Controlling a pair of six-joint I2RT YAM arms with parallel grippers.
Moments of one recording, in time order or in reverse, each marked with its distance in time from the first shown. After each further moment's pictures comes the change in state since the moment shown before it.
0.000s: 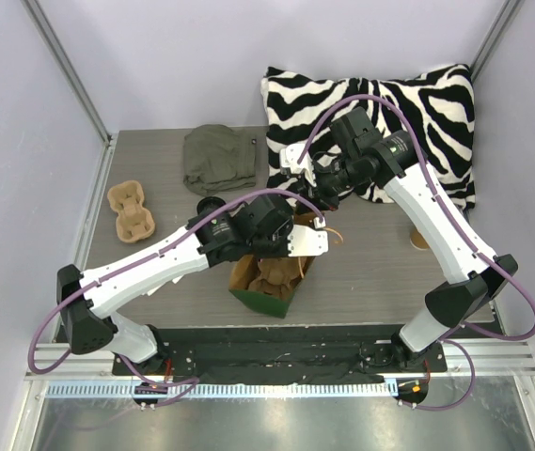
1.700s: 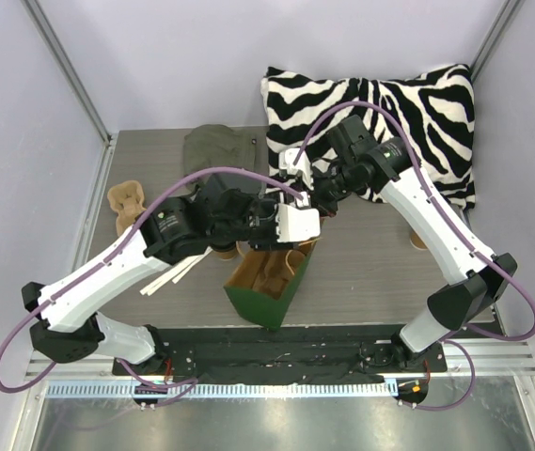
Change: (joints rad) left arm -0.013 -0.095 0.251 -0.043 0.162 -0.002; right arm -0.002 -0.019 -0.103 0.061 0.032 0.098
